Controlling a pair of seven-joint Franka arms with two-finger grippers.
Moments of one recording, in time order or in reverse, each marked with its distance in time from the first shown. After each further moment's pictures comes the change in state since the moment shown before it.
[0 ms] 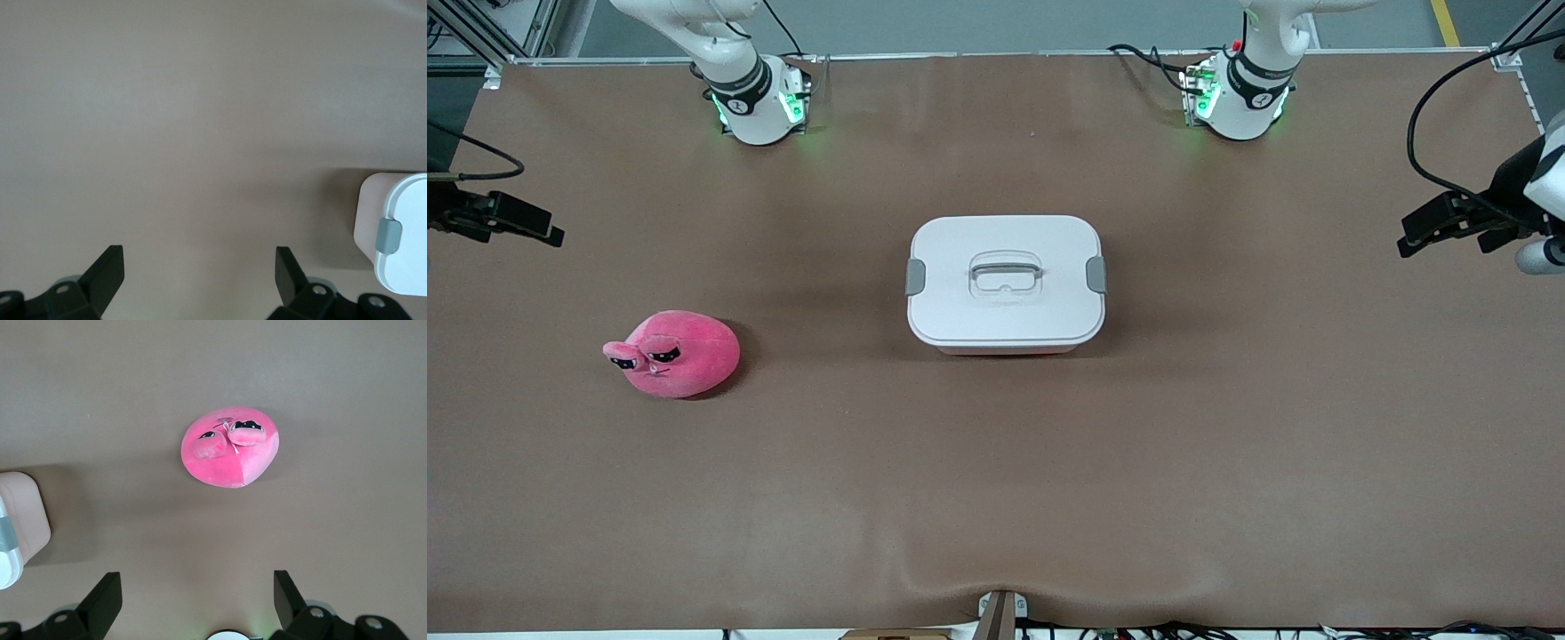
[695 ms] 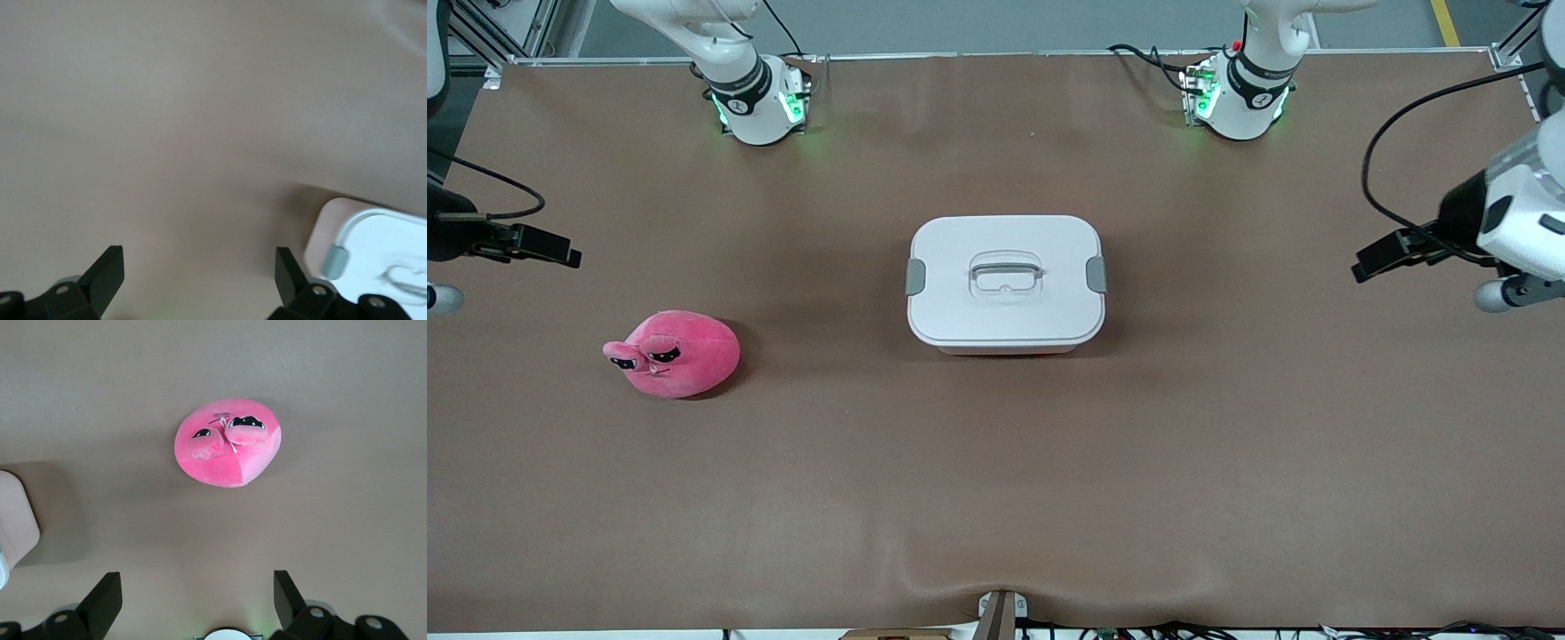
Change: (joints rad) left arm -0.041 0.054 -0.052 0.019 -0.042 0.000 -0.356; right arm -0.002 0.073 0.000 0.002 -0.002 0.007 0.000
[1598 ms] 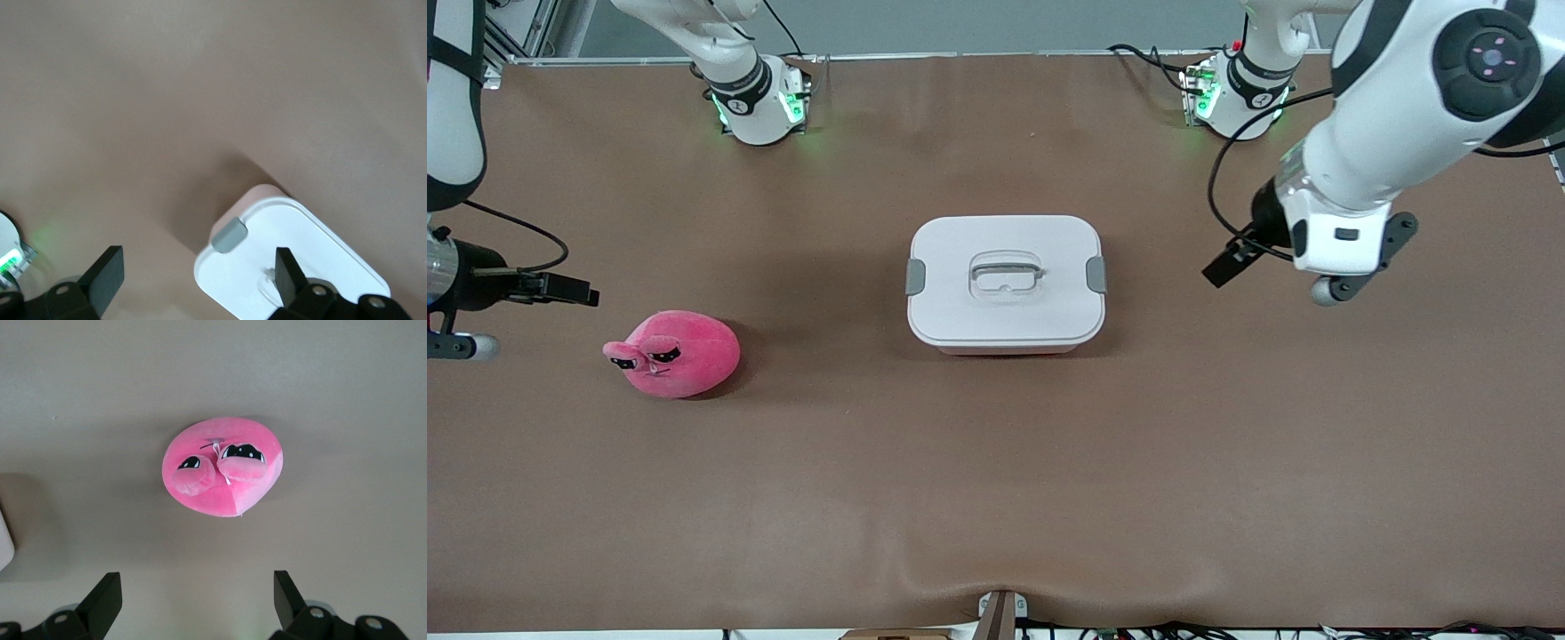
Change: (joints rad) left arm -0.040 0.075 -0.262 0.000 -0.001 0.040 -0.739; right arm -0.024 0.092 0.000 -0.042 0.001 0.134 -0.078
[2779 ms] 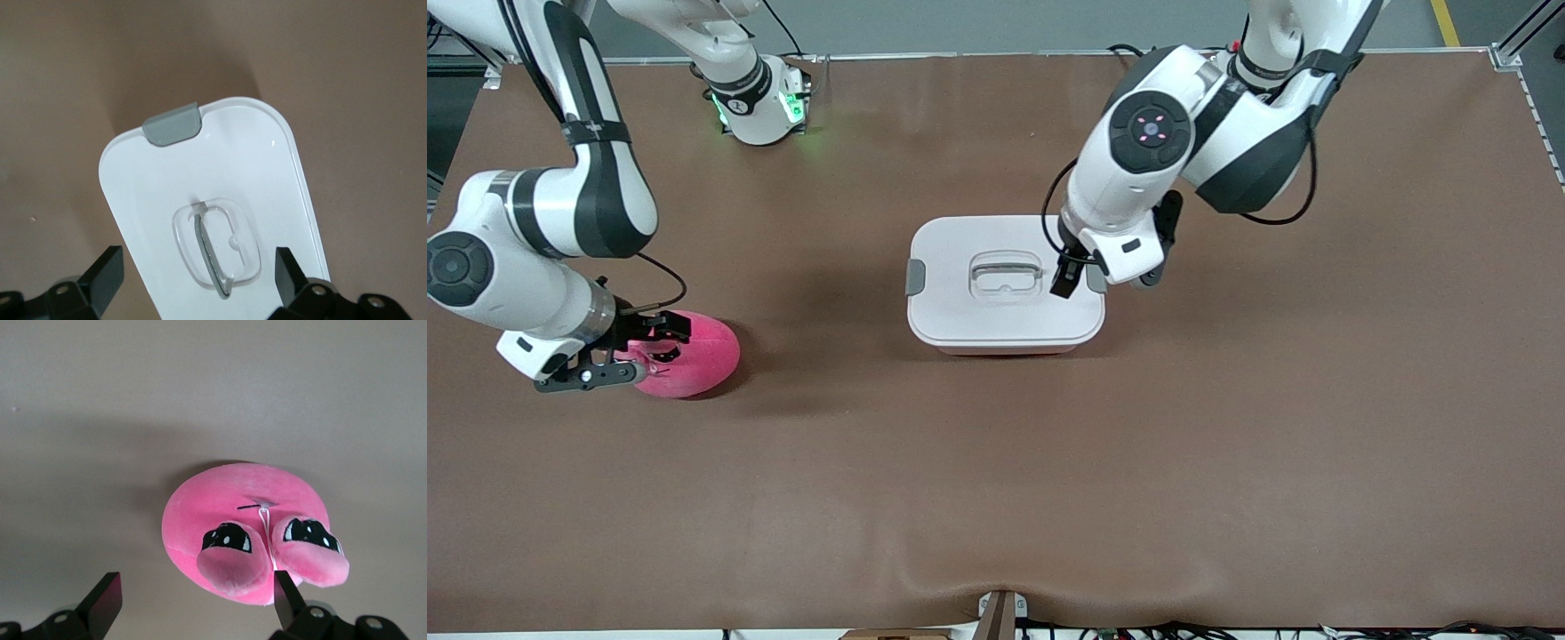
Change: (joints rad) left arm -0.297 0.209 -0.009 0.000 0.033 0.205 -0.811; right arm 0.120 0.027 0.015 -0.307 -0.115 0.428 -0.066
